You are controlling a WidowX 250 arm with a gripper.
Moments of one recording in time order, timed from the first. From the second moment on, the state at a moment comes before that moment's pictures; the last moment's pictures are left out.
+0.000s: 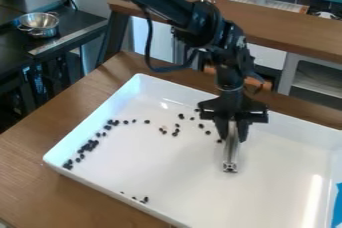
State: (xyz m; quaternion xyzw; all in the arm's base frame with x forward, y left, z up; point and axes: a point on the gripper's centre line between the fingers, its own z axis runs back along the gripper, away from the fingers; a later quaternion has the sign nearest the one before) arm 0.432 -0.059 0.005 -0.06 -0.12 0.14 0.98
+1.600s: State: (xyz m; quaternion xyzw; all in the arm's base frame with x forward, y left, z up) arm 0.410 0.039 -0.001 -0.04 -0.14 0.21 0.97
